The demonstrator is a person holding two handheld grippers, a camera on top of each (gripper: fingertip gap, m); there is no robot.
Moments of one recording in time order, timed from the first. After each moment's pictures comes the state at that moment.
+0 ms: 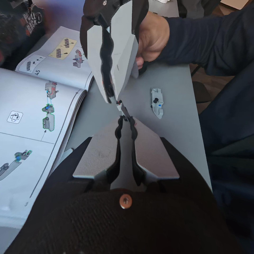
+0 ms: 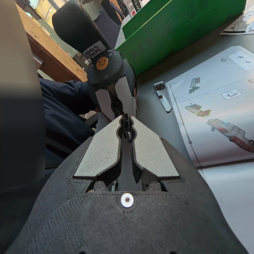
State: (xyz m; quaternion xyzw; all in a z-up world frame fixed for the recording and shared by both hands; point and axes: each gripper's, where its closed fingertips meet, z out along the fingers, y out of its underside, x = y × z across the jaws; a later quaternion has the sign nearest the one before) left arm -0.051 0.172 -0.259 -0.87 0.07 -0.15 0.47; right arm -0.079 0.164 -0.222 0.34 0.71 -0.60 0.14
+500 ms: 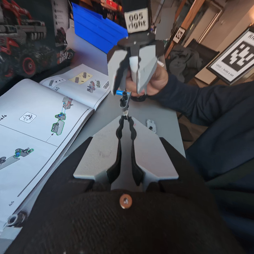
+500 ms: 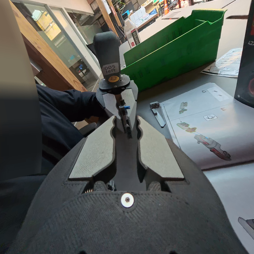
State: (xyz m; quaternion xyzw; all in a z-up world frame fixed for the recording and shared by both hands) left arm -0.066 0.177 -0.221 -0.78 -0.03 -0.21 0.58; right arm -0.085 0.176 -0.189 0.31 0.70 -0.64 0.06
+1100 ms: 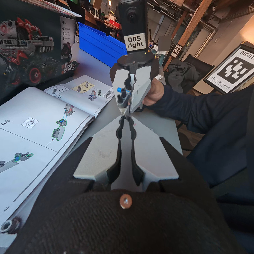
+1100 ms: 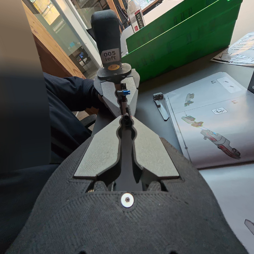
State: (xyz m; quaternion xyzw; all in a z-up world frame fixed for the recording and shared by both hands) left arm -0.068 0.180 -0.211 -0.76 -0.05 -0.21 0.61; right arm -0.076 0.170 -0.204 0.30 0.72 -0.62 0.07
